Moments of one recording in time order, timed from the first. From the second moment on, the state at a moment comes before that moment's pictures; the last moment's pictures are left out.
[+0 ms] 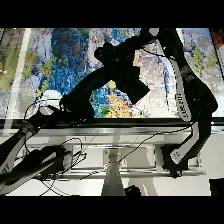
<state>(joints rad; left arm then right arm) -0.12 -1.06 0.31 0.61 -0.84 -1.36 0.31 -1.87 2.04 -1.52 1.17 1.55</state>
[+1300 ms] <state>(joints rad) 0.51 -1.11 1.38 1.05 -0.82 -1.37 -0.35 -1.16 1.79 -1.64 1.15 1.66</state>
